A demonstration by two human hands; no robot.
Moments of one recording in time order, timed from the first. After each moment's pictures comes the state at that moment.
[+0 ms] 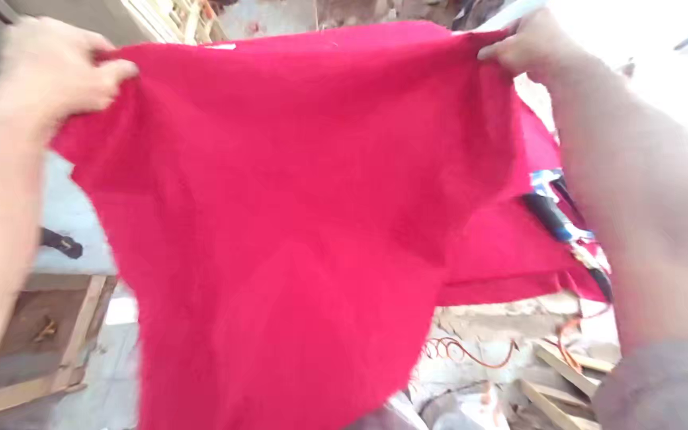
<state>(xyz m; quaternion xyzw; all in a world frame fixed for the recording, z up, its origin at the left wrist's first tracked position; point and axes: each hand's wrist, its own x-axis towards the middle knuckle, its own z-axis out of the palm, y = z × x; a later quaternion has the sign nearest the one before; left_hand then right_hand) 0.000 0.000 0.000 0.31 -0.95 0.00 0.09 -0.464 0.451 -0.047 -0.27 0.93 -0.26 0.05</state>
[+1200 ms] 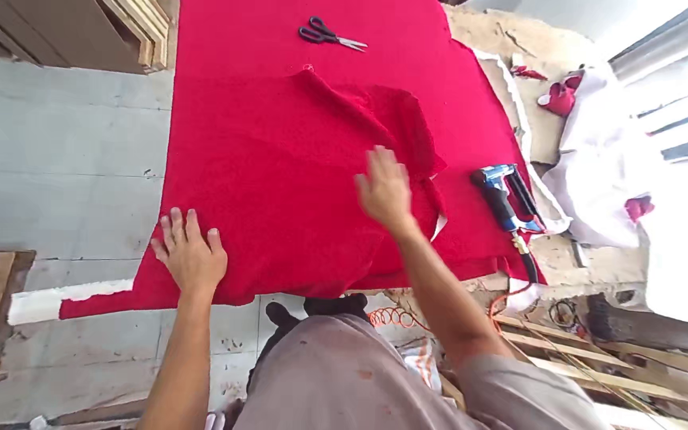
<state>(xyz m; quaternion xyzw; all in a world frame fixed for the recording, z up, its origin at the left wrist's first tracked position) 0.089 0.241 -0.297 0.46 -0.87 -0.12 0.13 -0.240 0.460 -0.239 -0.40 0.91 -0.10 0.01</state>
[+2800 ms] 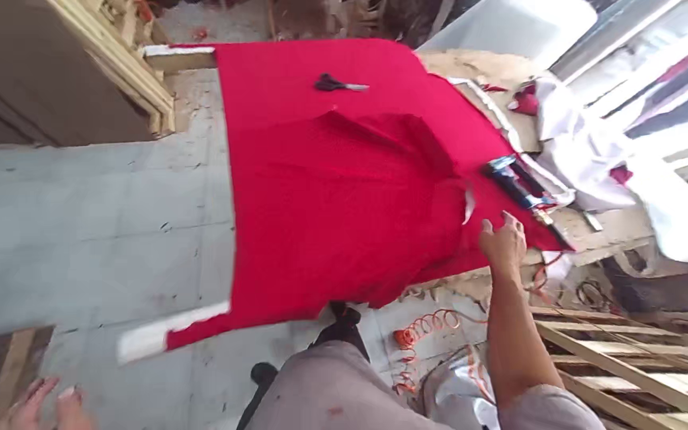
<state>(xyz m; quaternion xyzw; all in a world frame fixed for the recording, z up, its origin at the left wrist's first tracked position) 0.431 0.099 -0.273 0.51 -0.81 -0.17 0.22 -0.176 0.620 -0.239 0.02 0.98 -0.19 -0.05</state>
